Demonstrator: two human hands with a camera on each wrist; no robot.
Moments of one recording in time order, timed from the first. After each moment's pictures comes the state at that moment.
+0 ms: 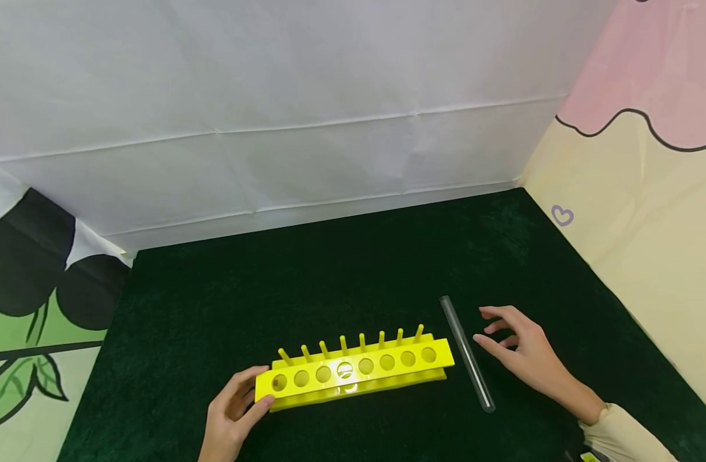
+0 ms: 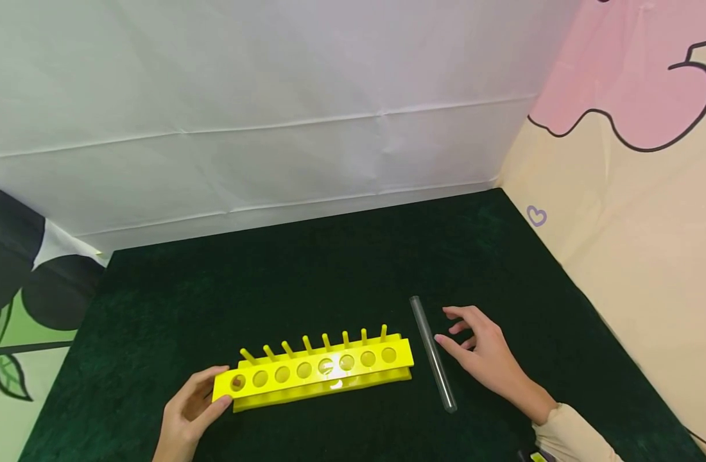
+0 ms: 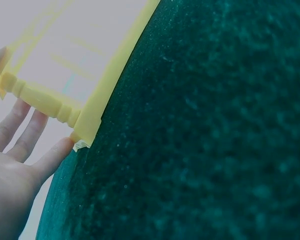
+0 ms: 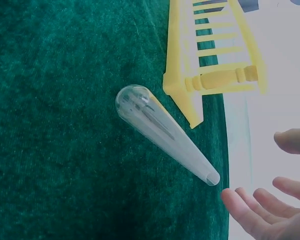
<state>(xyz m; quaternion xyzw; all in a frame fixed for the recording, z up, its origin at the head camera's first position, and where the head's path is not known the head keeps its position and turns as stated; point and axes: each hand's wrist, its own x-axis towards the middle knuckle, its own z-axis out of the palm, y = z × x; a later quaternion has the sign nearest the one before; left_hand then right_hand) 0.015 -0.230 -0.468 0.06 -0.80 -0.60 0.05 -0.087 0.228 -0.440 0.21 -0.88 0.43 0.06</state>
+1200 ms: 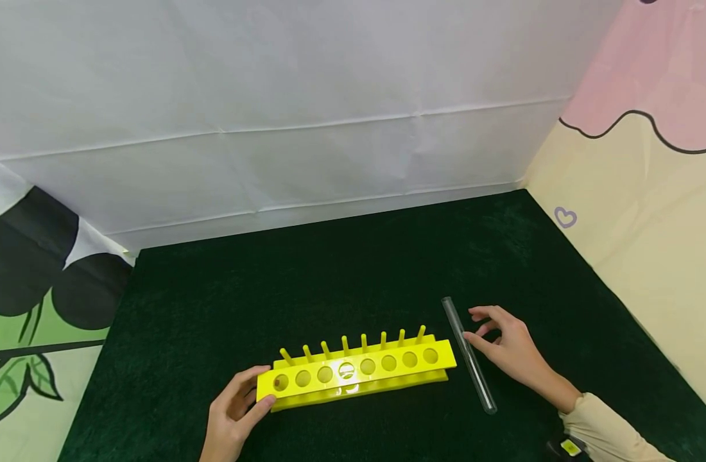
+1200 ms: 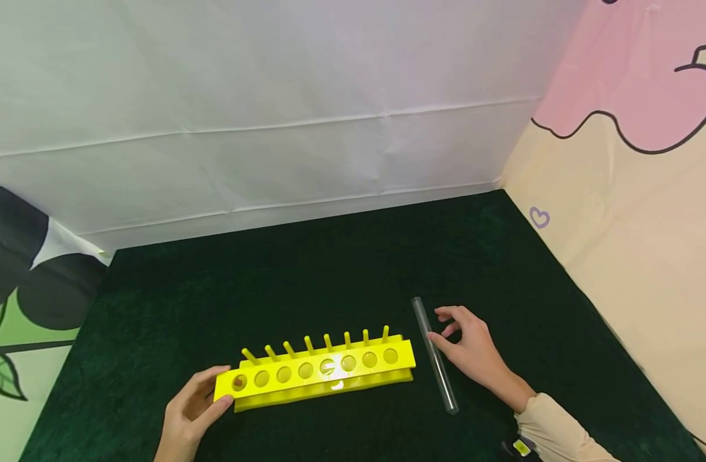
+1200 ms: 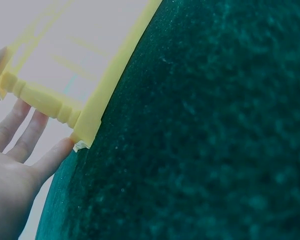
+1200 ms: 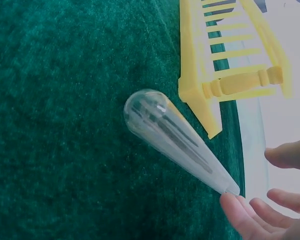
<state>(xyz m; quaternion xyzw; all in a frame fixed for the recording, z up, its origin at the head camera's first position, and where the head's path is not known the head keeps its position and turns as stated) 0.015 -0.230 -0.468 0.07 -0.80 -0.60 0.04 -0.102 0.214 -0.456 0.18 -0.89 0.42 0.03</state>
